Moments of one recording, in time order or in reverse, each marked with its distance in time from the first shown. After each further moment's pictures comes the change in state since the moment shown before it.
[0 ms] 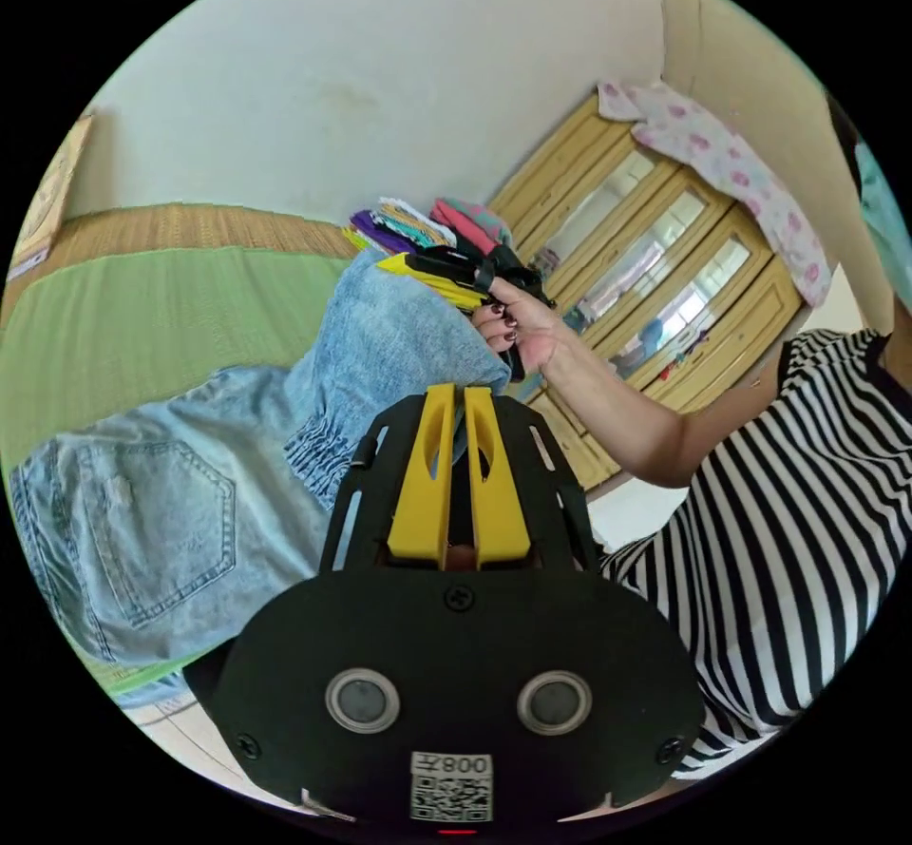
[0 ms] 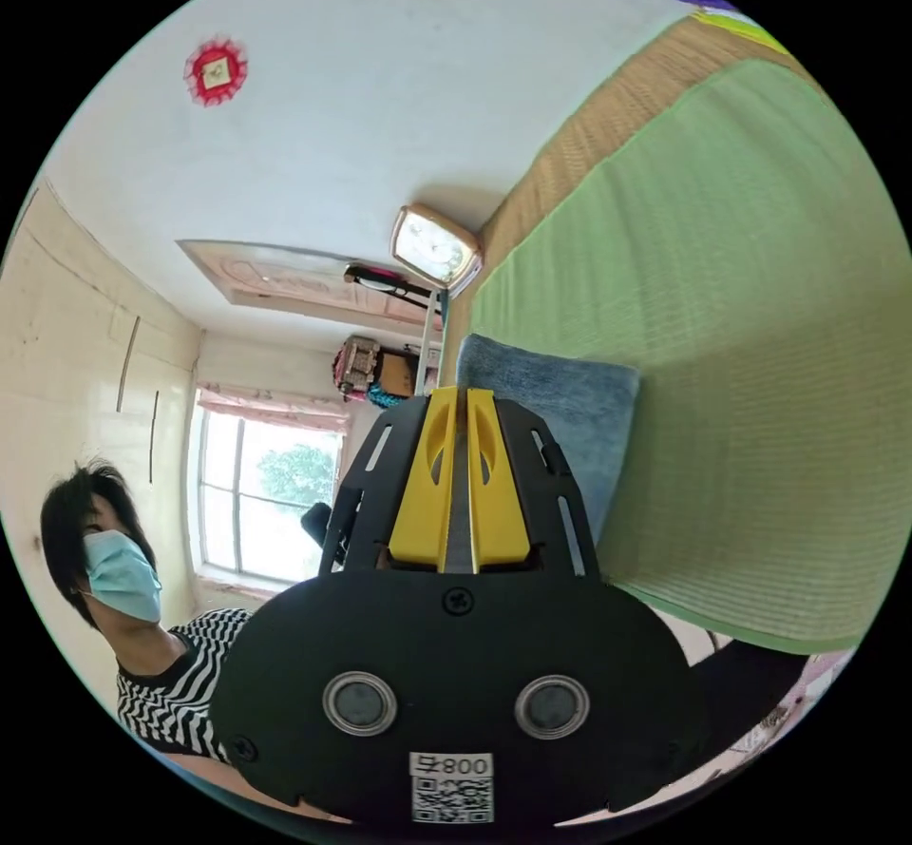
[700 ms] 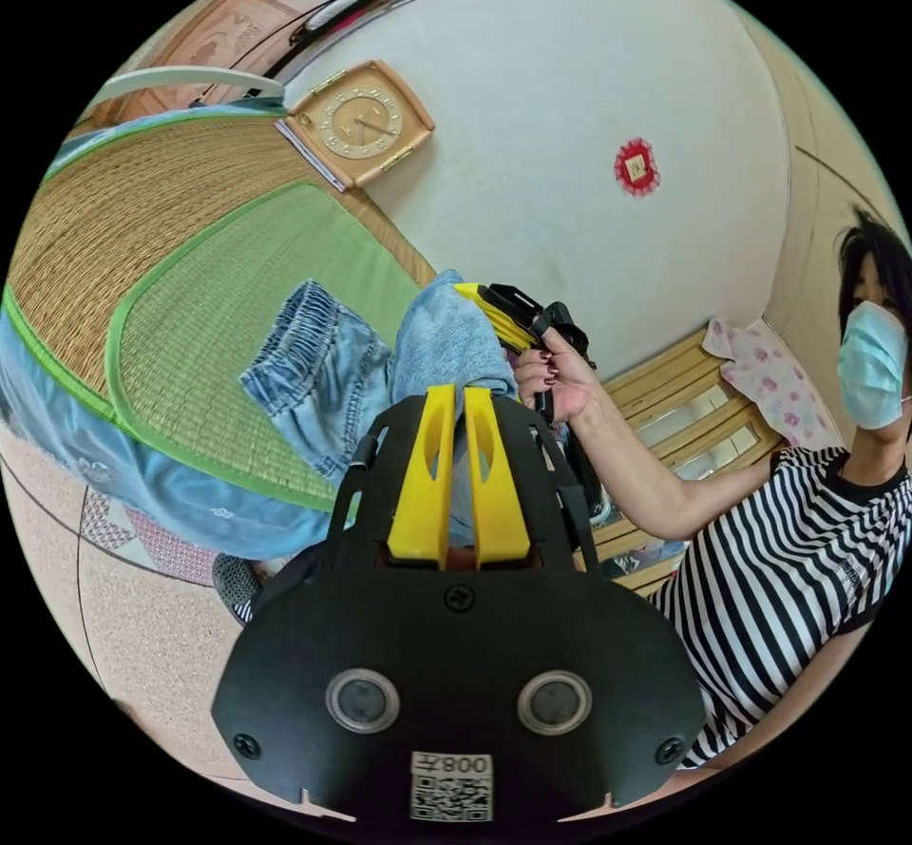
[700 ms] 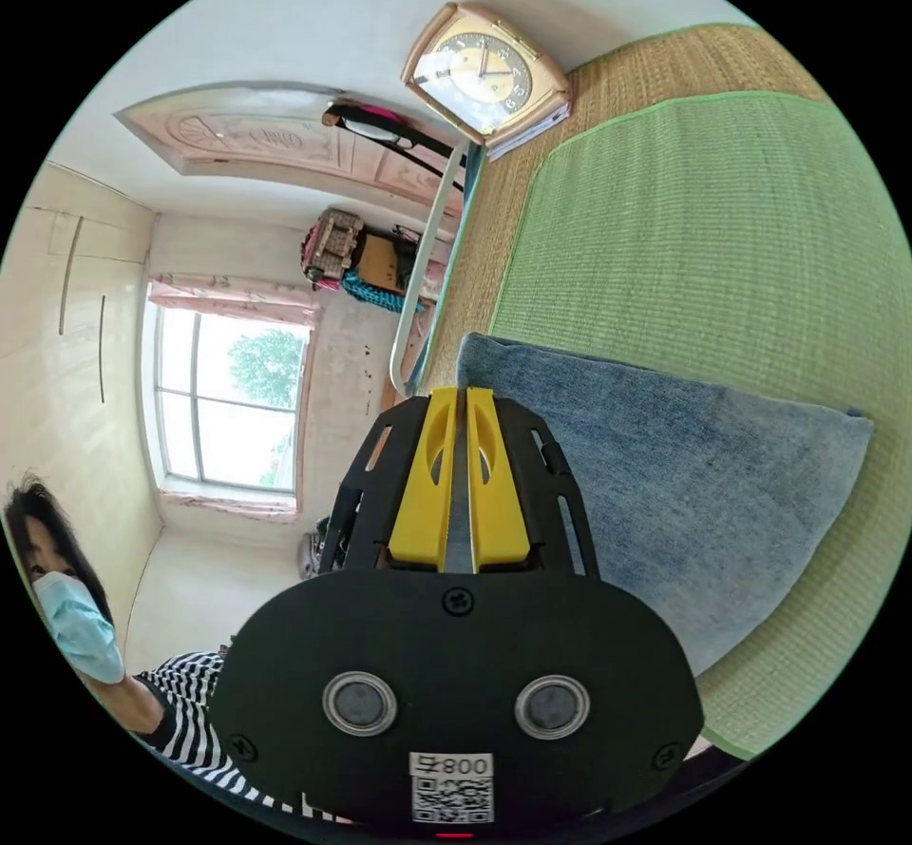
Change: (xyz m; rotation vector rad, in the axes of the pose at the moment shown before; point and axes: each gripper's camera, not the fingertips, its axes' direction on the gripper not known) left arm -0.117 0.109 -0.296 0.426 -0.169 -0.504; right arm -0.058 -0.025 0.359 -0.371 0.119 -0.119
